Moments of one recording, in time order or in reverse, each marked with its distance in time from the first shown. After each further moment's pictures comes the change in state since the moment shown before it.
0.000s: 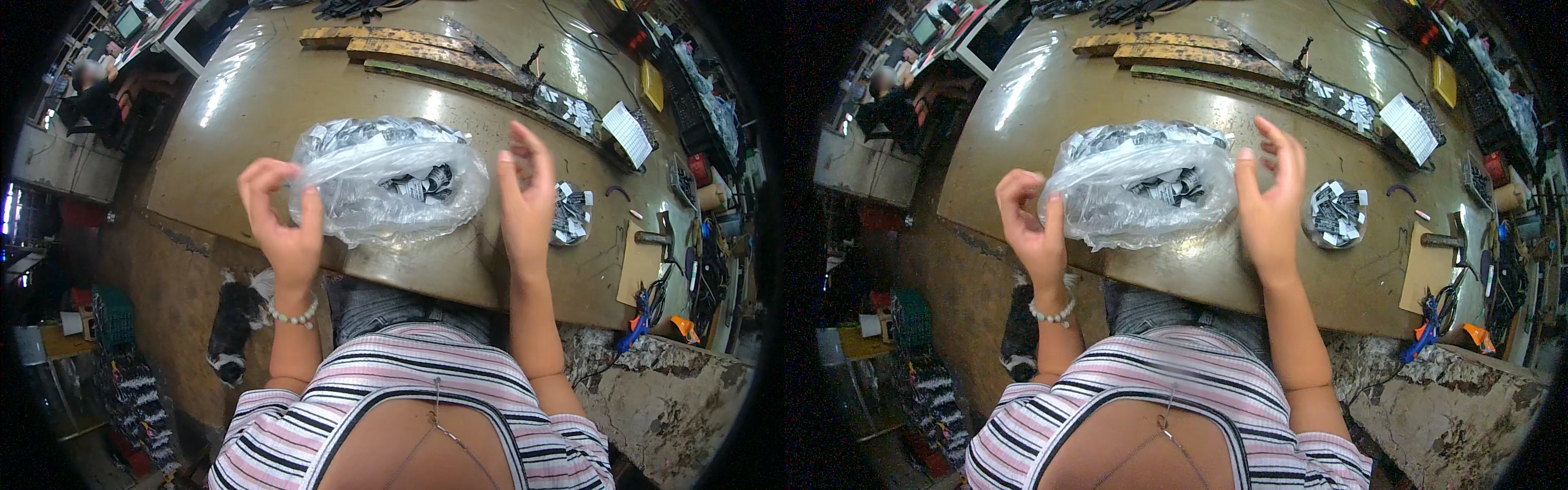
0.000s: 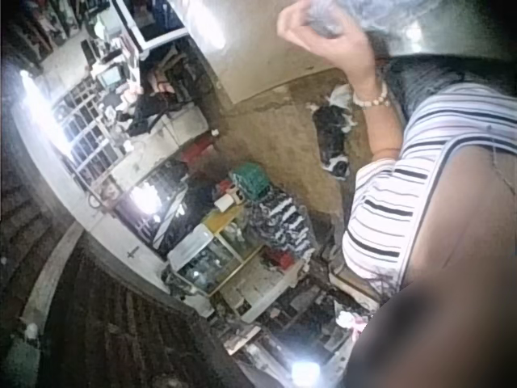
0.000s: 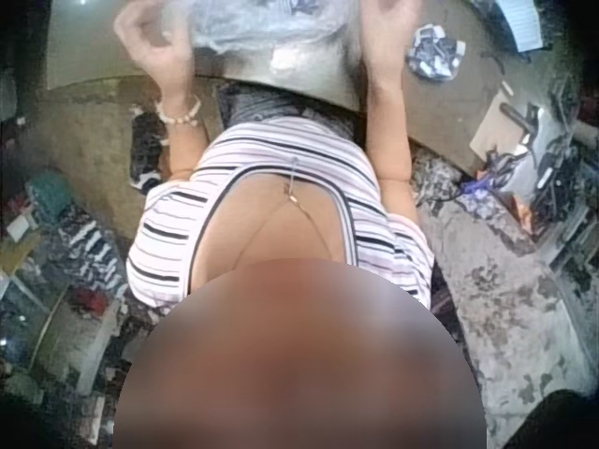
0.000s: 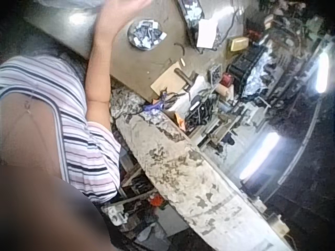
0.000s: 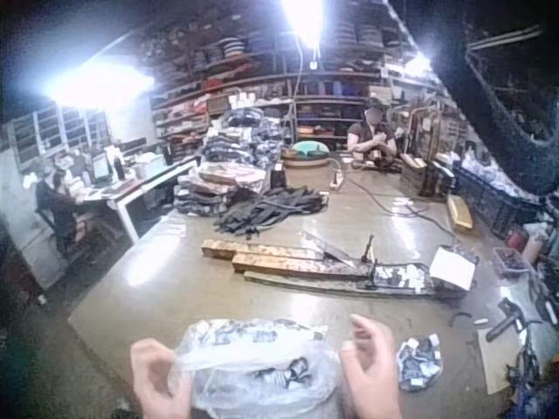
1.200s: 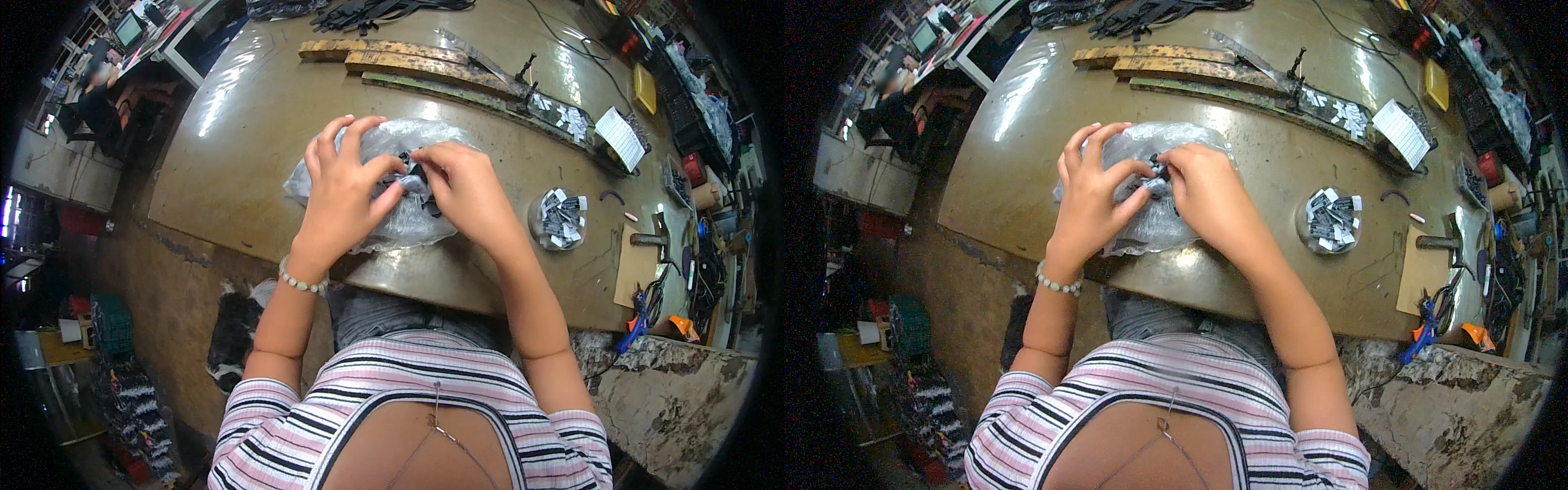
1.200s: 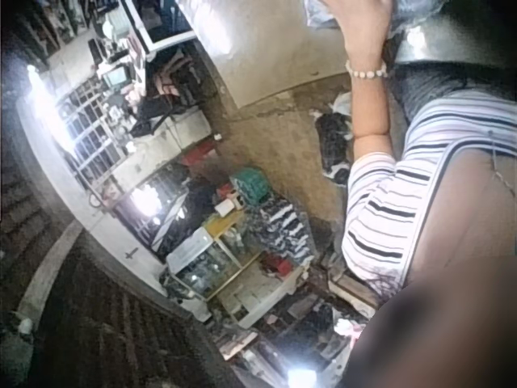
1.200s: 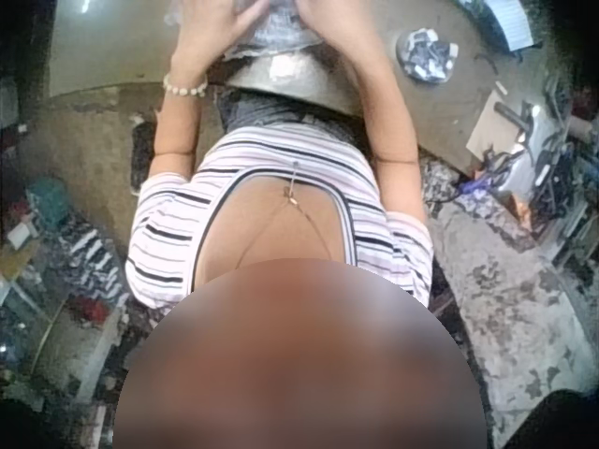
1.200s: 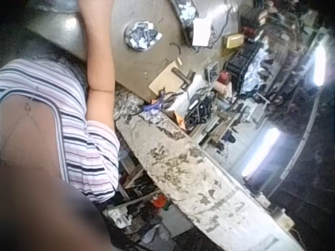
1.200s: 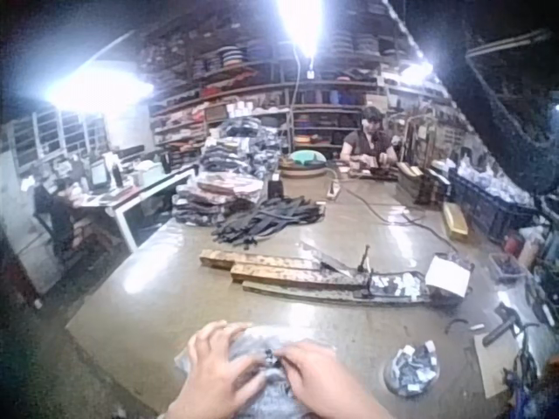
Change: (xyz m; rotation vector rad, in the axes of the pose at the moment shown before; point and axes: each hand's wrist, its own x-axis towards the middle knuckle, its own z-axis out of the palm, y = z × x) left_hand 0.023 0.010 0.040 0.373 -0.692 0.297; right_hand 0.022 -0.017 0.040 -0.536 -0.556 -0.271
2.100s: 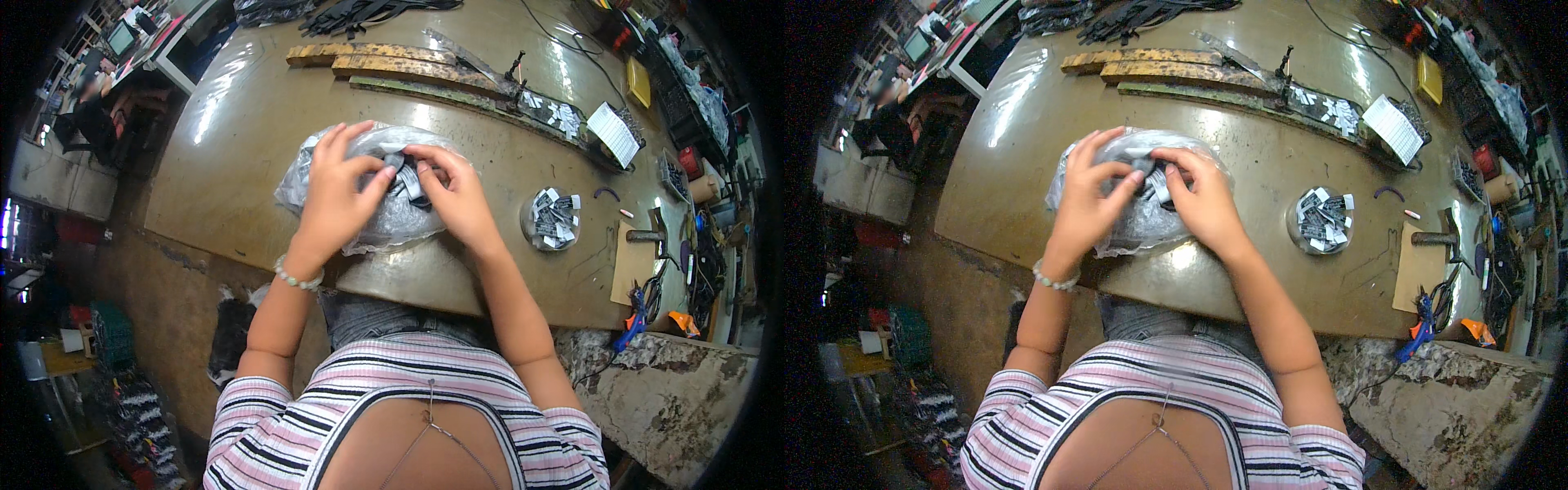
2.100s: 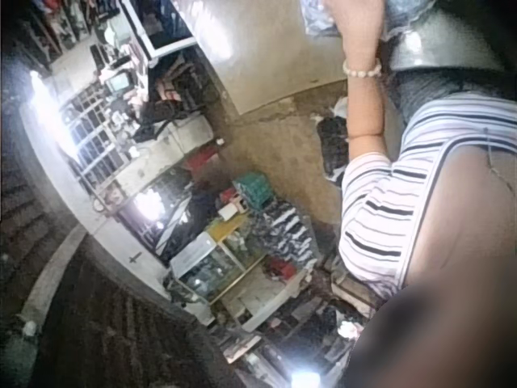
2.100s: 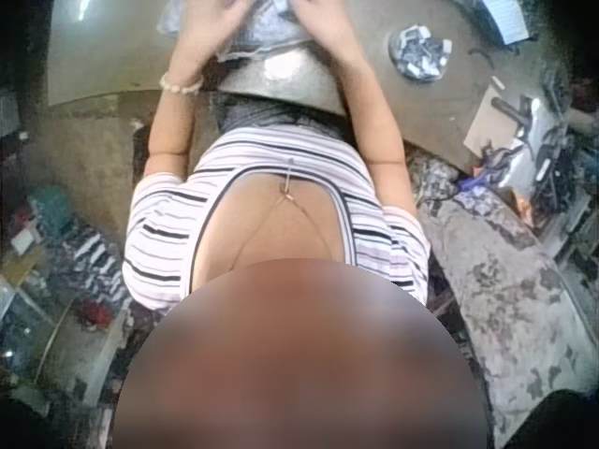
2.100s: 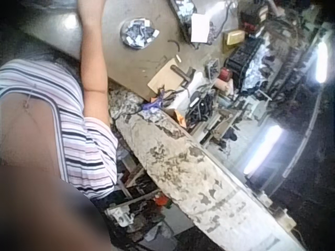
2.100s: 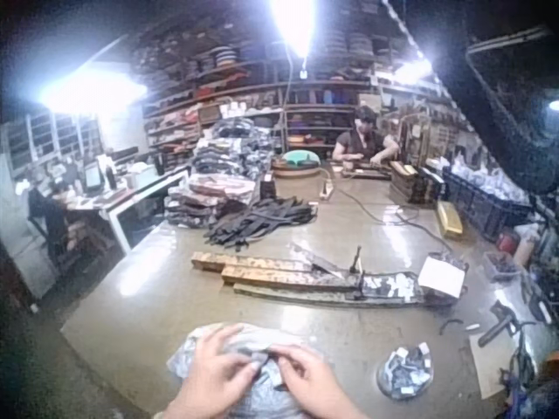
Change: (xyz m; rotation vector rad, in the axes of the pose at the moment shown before) left_hand 0.008 -0.008 0.019 -0.319 -0.031 -0.157; right_hand -0.011 0.030 0.027 0.575 0.165 0.210
